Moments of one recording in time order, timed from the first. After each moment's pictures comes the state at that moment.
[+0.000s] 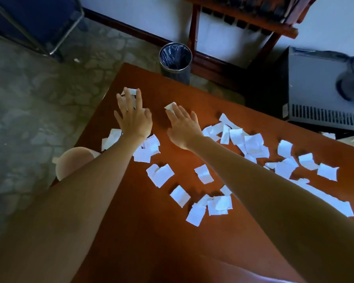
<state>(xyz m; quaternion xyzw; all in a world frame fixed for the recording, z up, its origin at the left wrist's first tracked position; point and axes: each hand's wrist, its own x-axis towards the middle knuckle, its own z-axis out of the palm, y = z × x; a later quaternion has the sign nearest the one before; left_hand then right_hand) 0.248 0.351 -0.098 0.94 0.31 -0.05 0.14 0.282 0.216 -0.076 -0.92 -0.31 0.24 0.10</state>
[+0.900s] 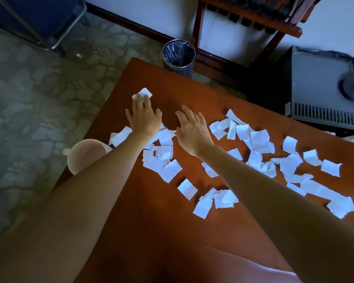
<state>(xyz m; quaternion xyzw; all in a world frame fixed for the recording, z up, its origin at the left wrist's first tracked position) 0.239 0.348 -0.093 0.93 0.30 -0.09 0.20 0.252 0.204 -0.072 -0.93 -0.31 0.15 0.13</state>
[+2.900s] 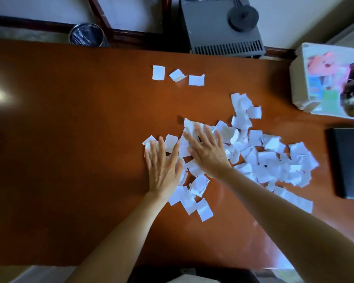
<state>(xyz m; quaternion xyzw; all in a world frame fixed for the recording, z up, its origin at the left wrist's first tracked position) 0.034 -0.026 -0.112 0.99 0.03 -0.12 0.10 0.081 -0.176 -0.093 -0.97 -0.16 0.17 0.04</state>
